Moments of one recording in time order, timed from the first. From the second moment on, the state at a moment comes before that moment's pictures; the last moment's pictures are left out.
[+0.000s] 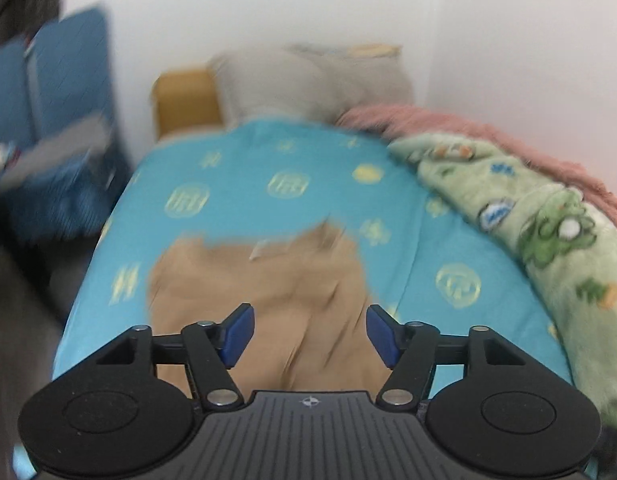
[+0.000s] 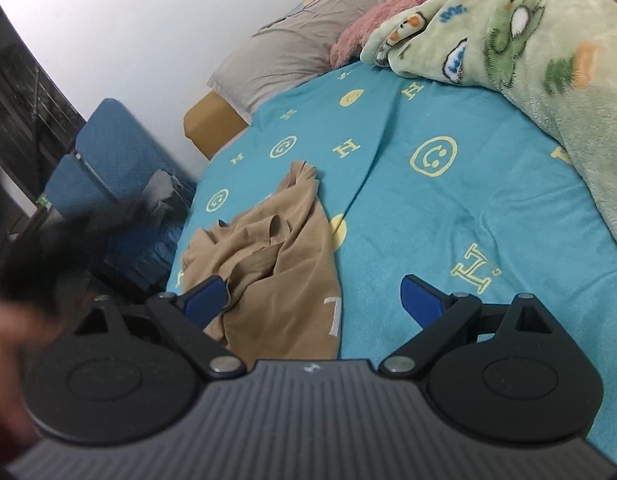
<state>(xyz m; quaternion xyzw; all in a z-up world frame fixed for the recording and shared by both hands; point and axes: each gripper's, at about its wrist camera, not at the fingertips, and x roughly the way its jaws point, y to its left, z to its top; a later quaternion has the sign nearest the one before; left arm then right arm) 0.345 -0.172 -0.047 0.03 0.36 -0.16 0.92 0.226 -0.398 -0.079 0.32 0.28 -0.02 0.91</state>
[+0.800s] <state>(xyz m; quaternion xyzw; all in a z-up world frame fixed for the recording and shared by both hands) 0.206 0.084 -0.159 -0.17 0.58 -0.03 0.80 0.132 -0.370 -0.075 0.32 0.32 -0.02 0.89</state>
